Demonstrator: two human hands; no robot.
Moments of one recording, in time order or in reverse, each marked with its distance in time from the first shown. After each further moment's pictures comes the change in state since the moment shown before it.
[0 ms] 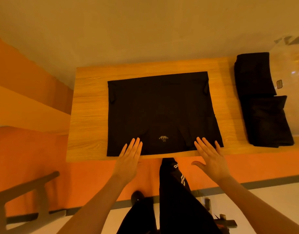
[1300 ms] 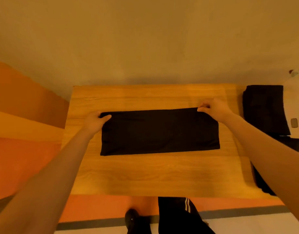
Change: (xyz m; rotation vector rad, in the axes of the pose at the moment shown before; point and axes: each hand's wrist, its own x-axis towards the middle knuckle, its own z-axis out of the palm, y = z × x) left_hand 0.165 -0.147 -0.118 -1.093 0.073 -0.802; right_hand 0.249 0.060 -0.160 0.416 -0.108 0.126
